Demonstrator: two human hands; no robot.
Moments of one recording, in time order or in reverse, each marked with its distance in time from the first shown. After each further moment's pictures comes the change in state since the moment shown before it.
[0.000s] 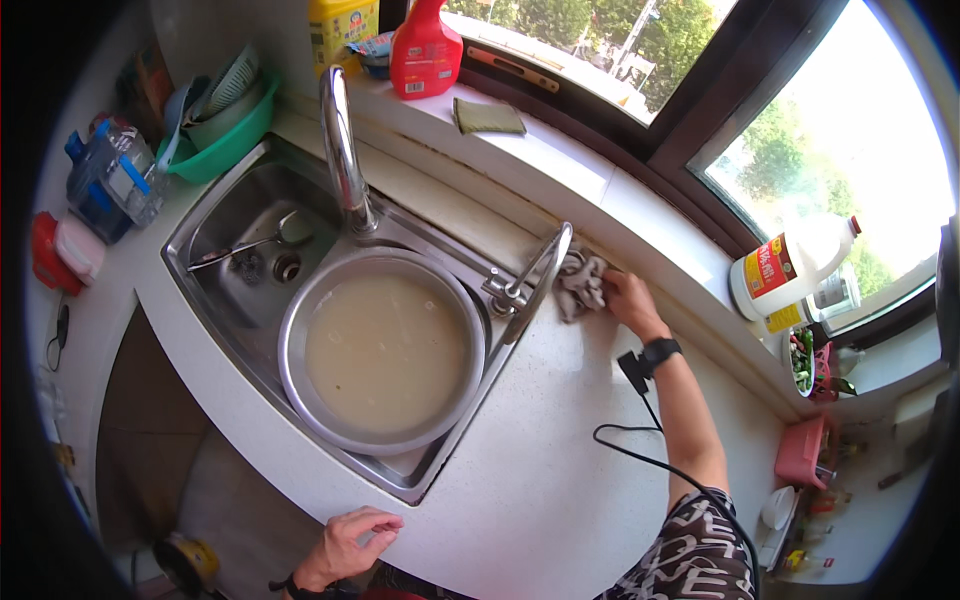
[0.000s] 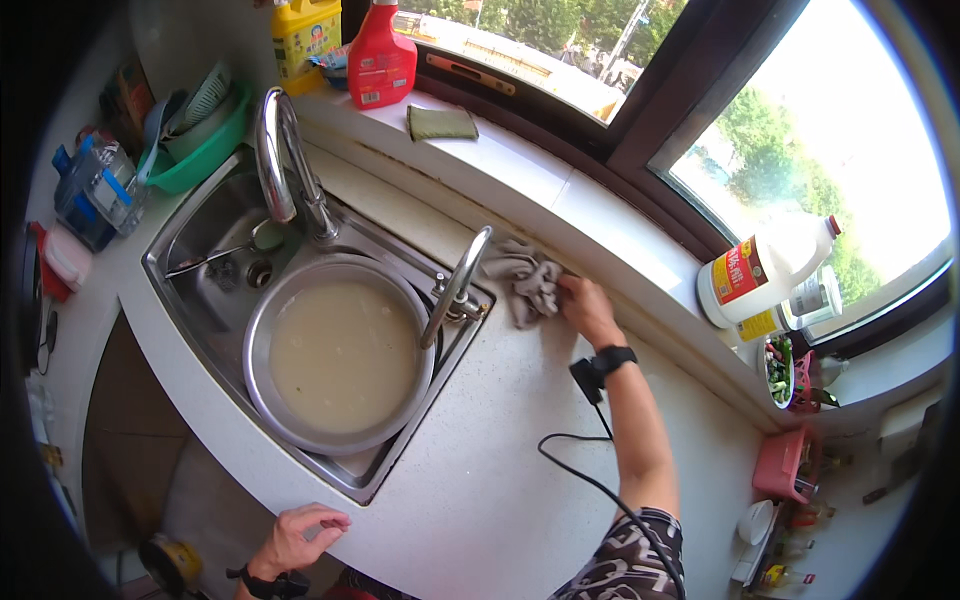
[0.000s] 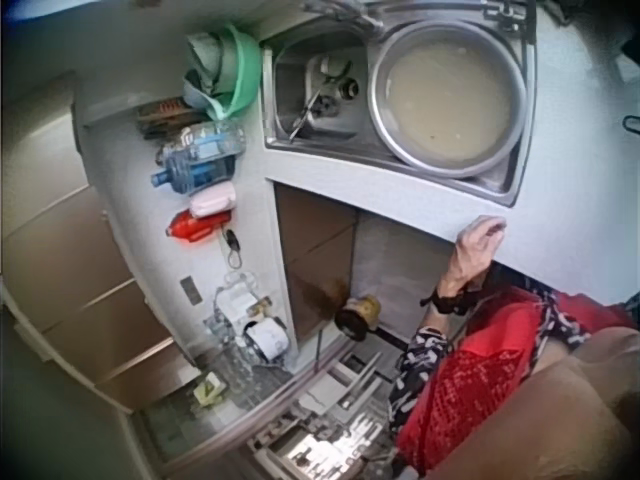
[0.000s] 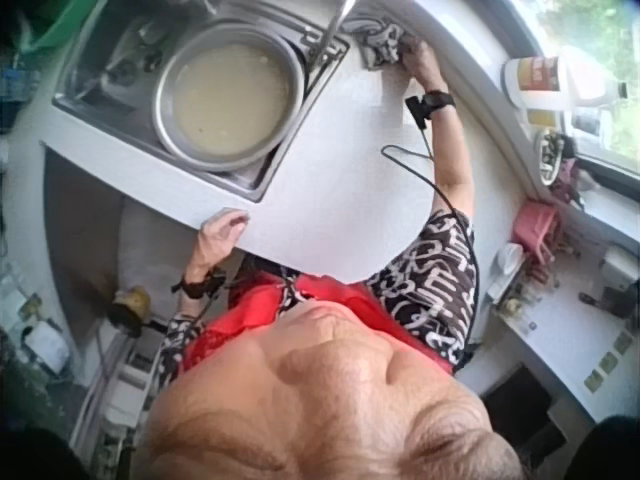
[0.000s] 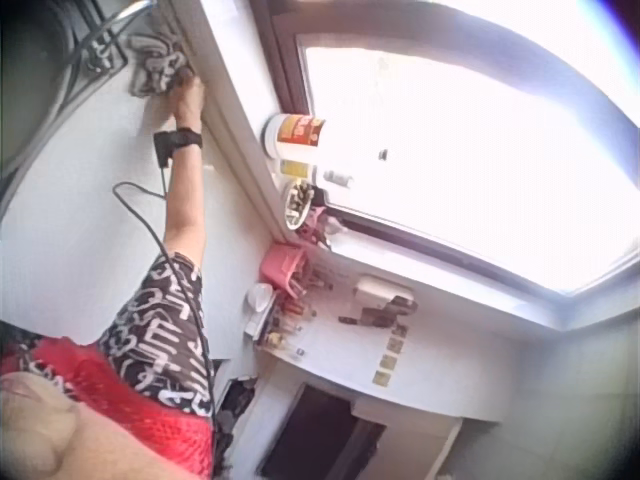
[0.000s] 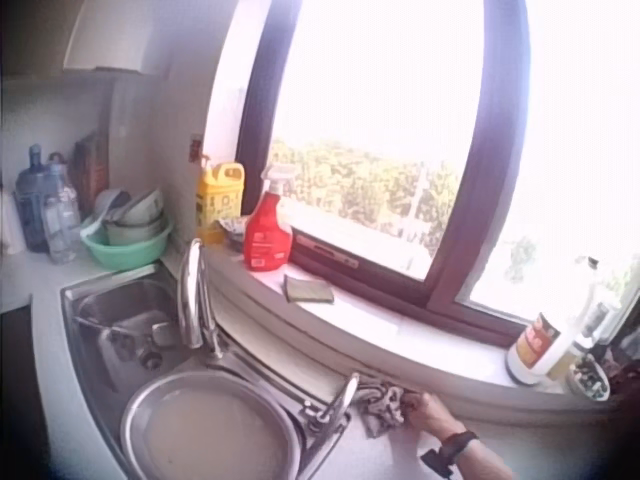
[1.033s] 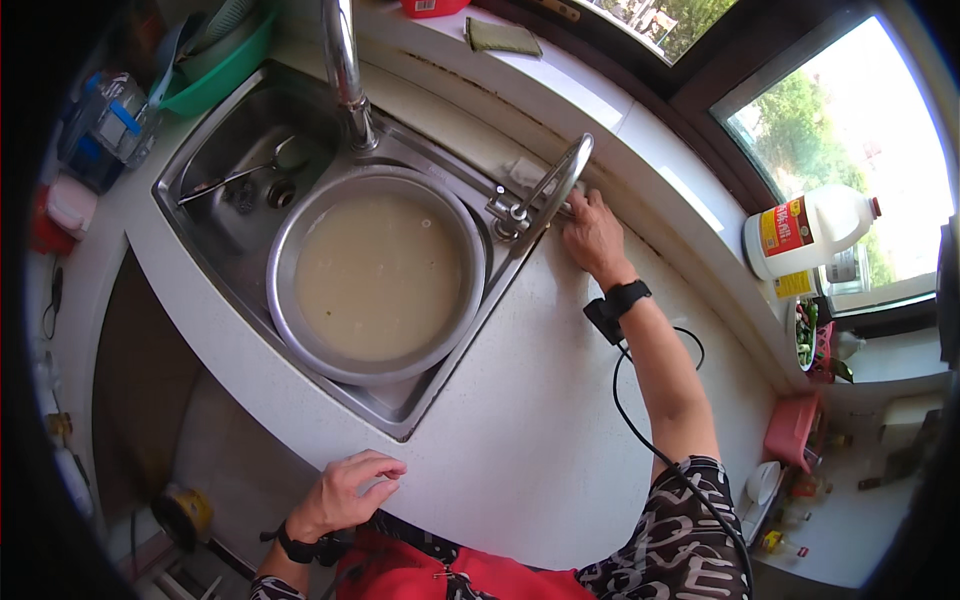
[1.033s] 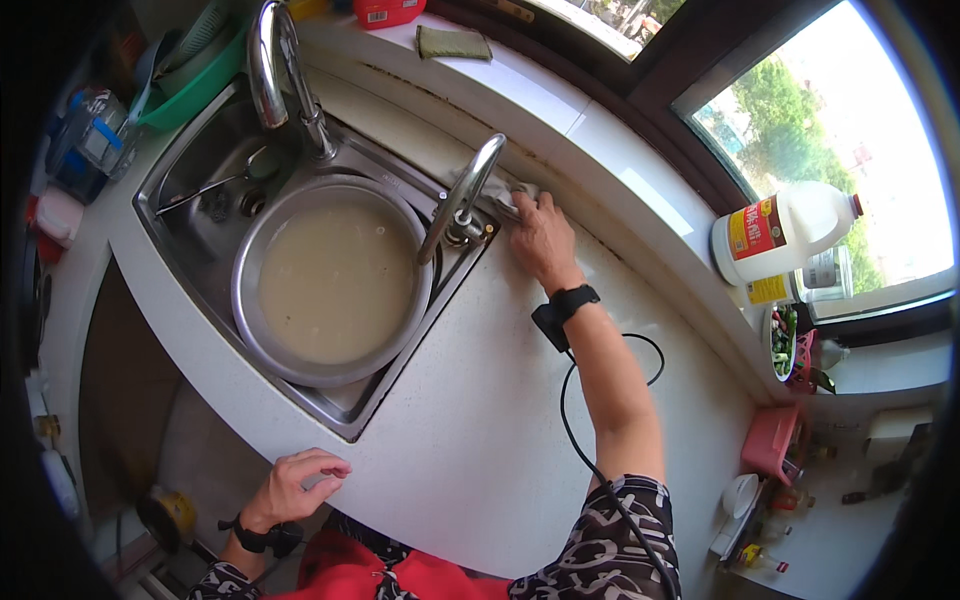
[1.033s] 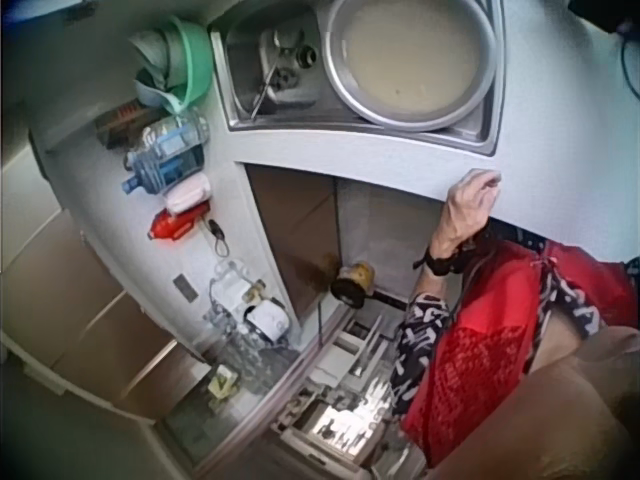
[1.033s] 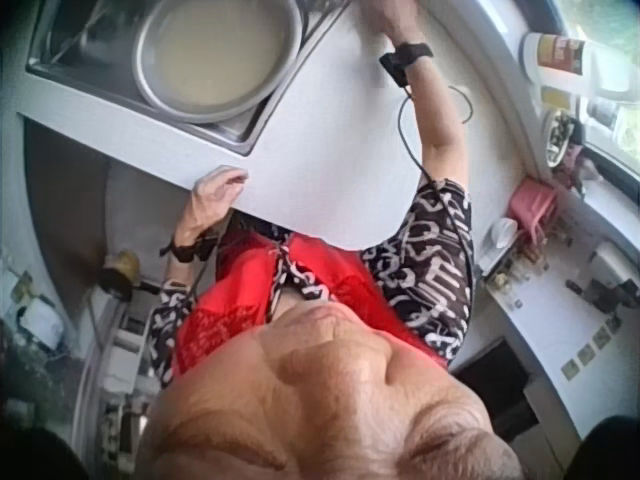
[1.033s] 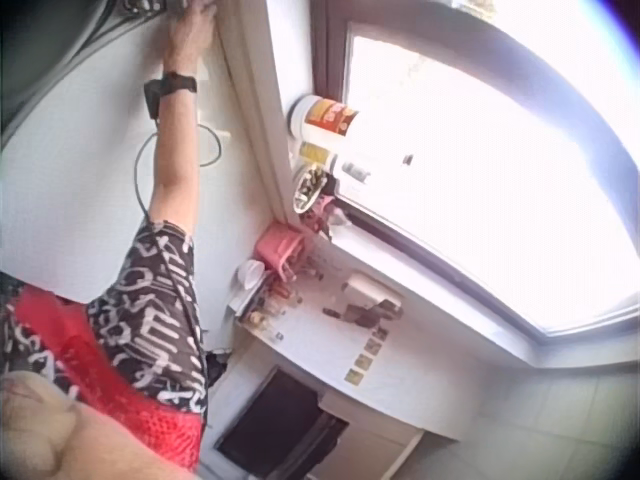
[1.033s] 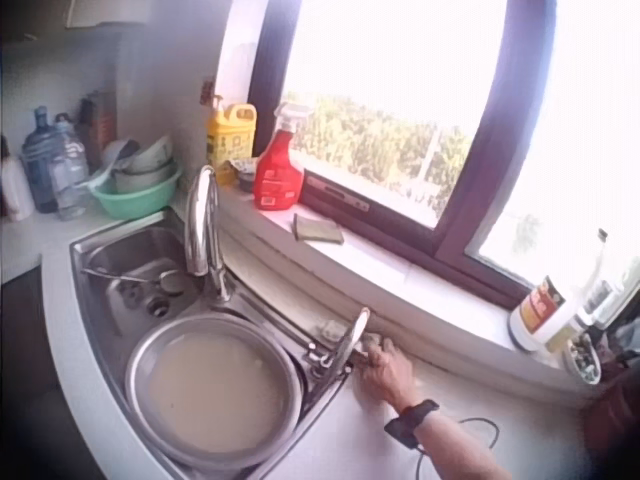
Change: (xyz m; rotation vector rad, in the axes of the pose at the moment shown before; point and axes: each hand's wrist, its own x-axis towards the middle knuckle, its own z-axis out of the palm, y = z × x) left_hand 0.000 0.006 0.011 -0.020 -0.075 0.049; right_hand -0.006 -0.072 0.046 -0.156 0.144 -0.206
